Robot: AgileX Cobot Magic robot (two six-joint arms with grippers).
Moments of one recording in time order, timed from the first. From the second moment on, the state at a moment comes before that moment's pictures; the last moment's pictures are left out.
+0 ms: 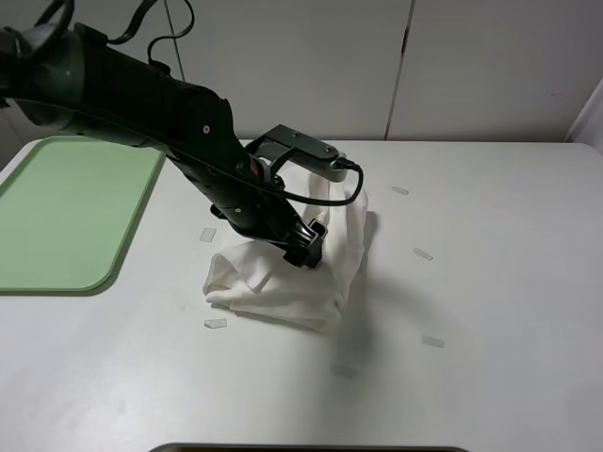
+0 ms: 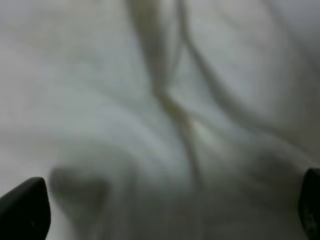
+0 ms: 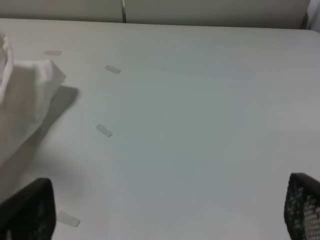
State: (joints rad) left arm -0.74 1.89 -1.12 -0.13 0.34 0.07; right arm 0.08 -0.01 -0.49 -0.02 1.02 0.04
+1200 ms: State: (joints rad) left arm -0.97 2.03 -1.21 -0.14 0.23 0.07; right arm 0.08 -0.01 -0.49 -0.02 1.02 0.04
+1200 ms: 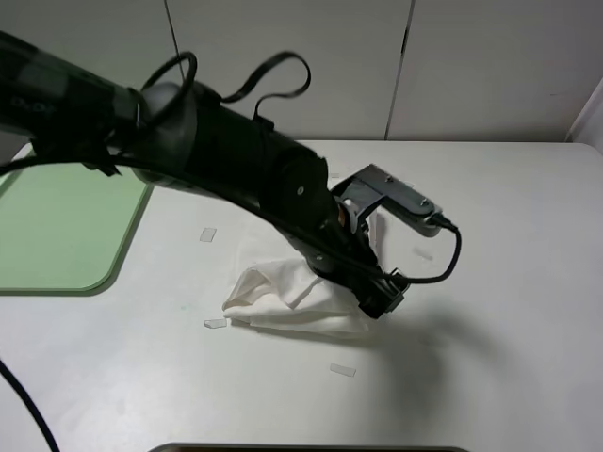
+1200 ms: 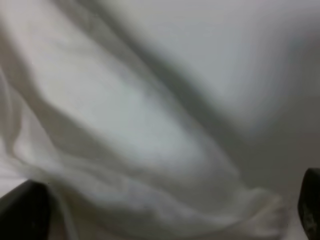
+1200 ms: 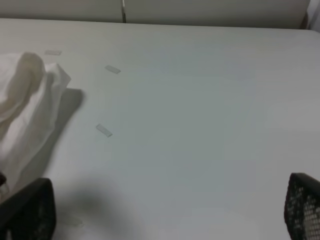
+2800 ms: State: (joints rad) left arm -0.77 1.89 -1.25 0.02 0.66 0.01; right arm 0.08 -0.01 -0.49 -0.02 1.02 0.04
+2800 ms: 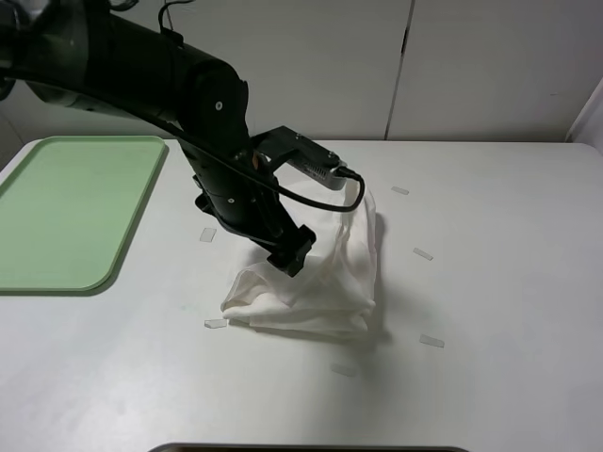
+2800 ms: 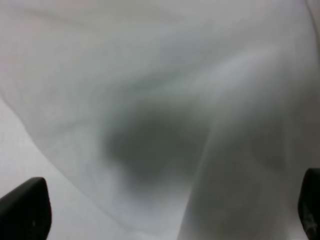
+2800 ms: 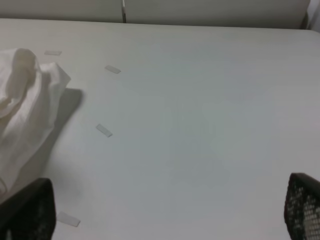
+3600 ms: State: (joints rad) left arm -0.91 1.89 -1.15 -0.16 0.39 -0.02; right arm 0.08 -0.01 -0.49 -0.02 1.02 0.04
